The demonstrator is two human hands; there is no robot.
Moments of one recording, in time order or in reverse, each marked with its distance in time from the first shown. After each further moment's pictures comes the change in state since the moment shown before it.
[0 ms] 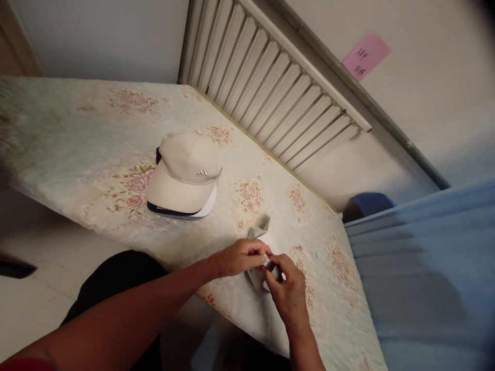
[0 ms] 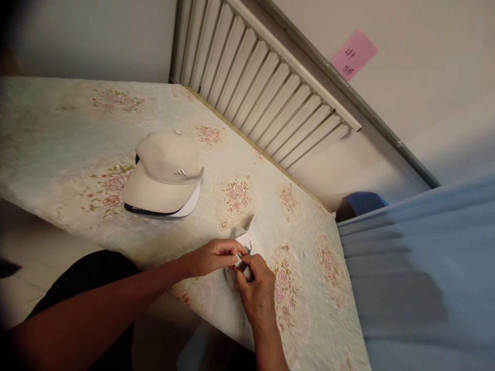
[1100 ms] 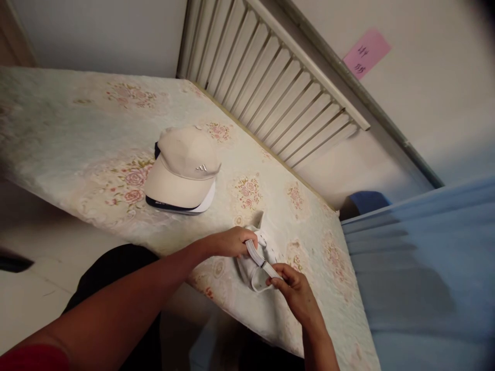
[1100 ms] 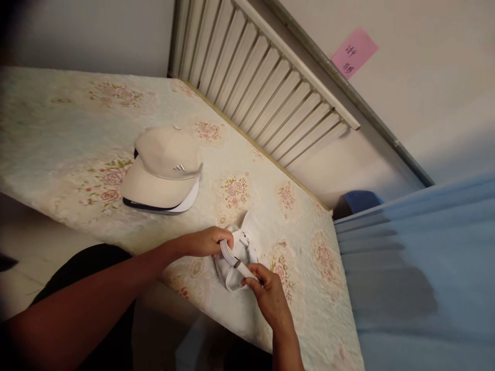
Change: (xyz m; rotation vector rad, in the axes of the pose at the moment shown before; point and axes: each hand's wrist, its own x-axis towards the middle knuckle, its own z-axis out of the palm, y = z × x) left_hand 0.011 0.000 -0.029 0.279 -0.147 -0.209; right_hand -0.016 0.033 -0.030 0.357 -0.363 0.299
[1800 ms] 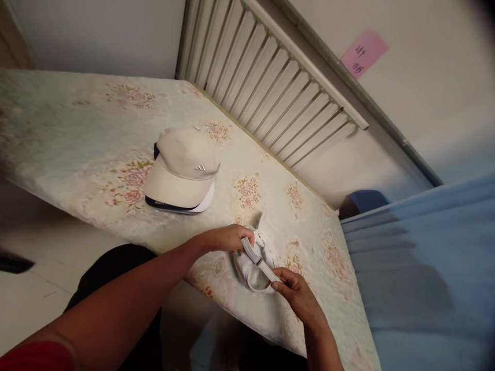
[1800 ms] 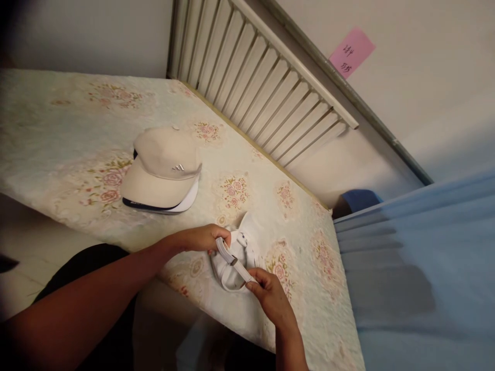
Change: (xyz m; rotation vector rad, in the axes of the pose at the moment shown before) left_hand -0.001 0.005 -0.007 -0.079 -0.033 -0.113; right_hand -0.004 0.011 -0.010 0.075 -0.126 0.053
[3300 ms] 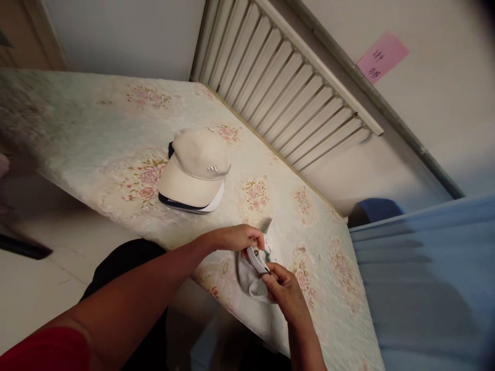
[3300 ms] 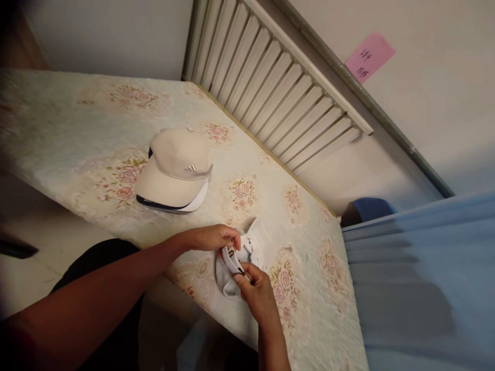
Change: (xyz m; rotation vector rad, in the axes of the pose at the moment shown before) left_hand 0.003 -0.004 -0.004 -0.006 -0.006 0.072; right_hand 0.019 -0.017 0.042 0.070 0.079 0.022
